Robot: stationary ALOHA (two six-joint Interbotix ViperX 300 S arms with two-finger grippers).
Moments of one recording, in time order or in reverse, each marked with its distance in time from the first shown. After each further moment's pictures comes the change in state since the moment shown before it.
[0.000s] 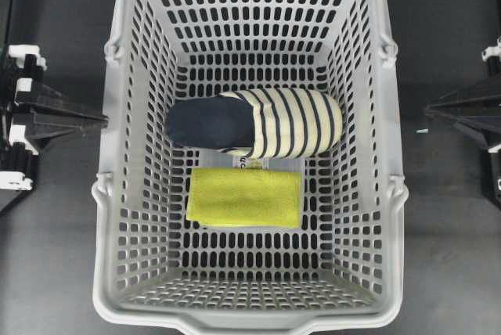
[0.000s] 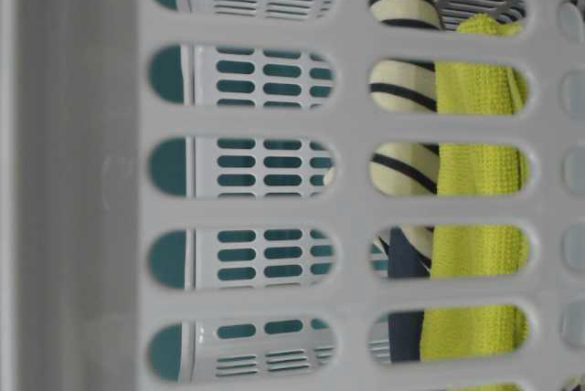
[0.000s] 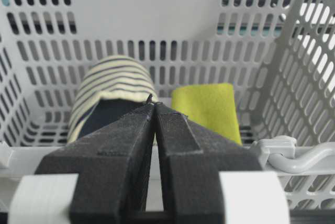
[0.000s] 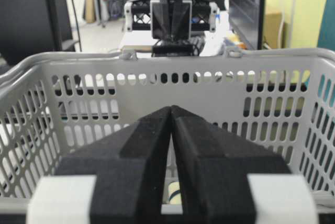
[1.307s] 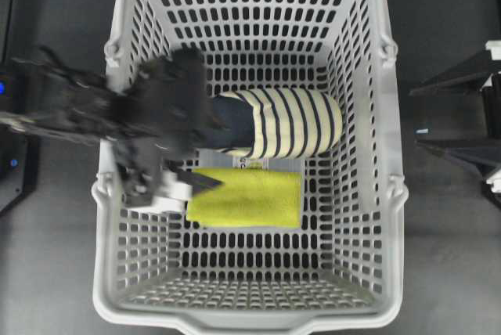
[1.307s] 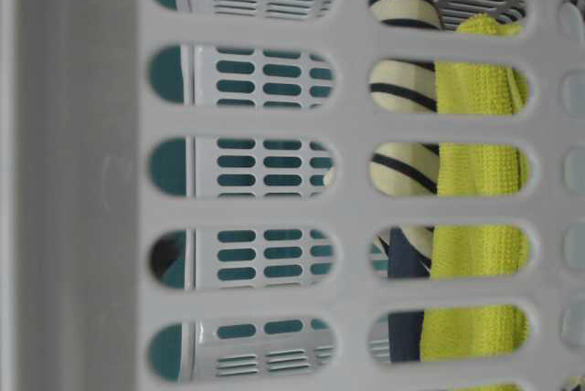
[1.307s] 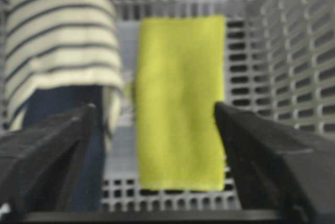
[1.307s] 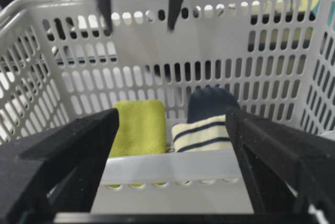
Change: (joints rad) left arm -0.087 0.746 -0.856 0.038 0.885 -0.061; right arm -0.005 0.009 -0.032 0.009 0.210 0.048
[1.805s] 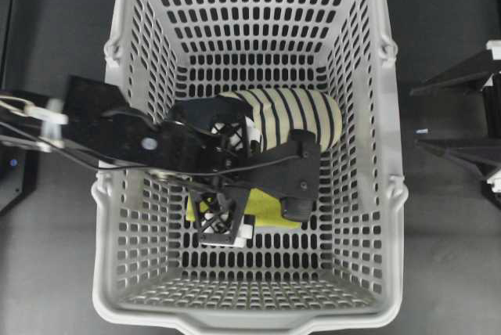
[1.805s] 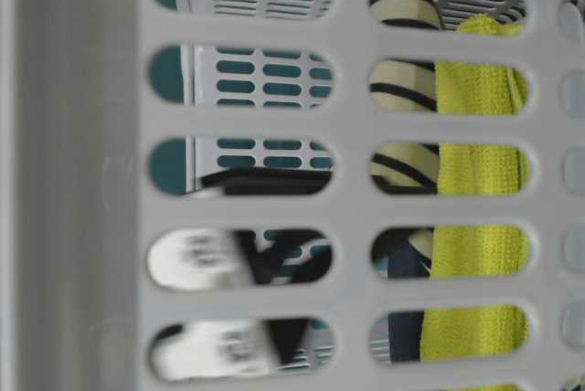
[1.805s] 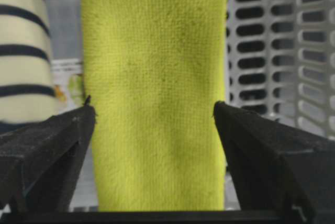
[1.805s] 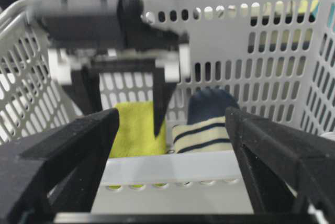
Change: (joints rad) left arm -0.043 0.359 -0.178 0.000 0.196 -0.002; right arm -0.002 -0.005 -0.002 0.000 0.000 0.000
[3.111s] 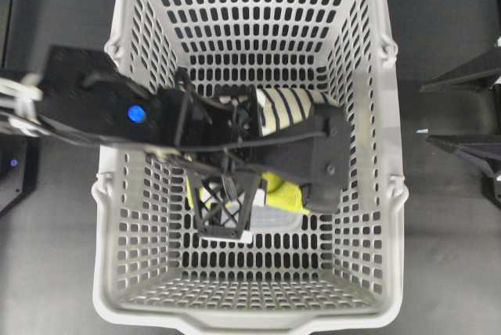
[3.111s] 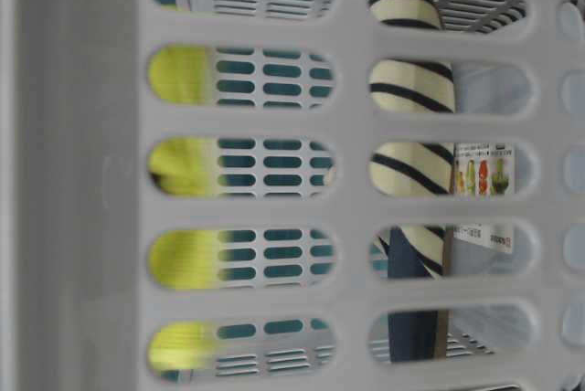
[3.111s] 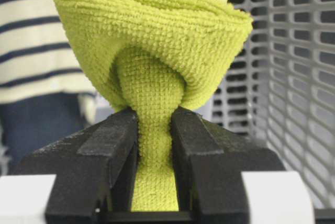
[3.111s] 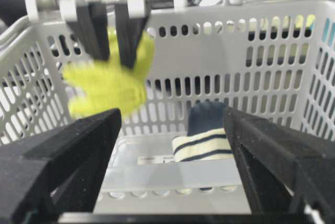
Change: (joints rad) left arm -0.002 -0.014 -0.408 0.002 0.456 0.018; right arm -0.002 -0.046 0.005 0.000 0.000 0.000
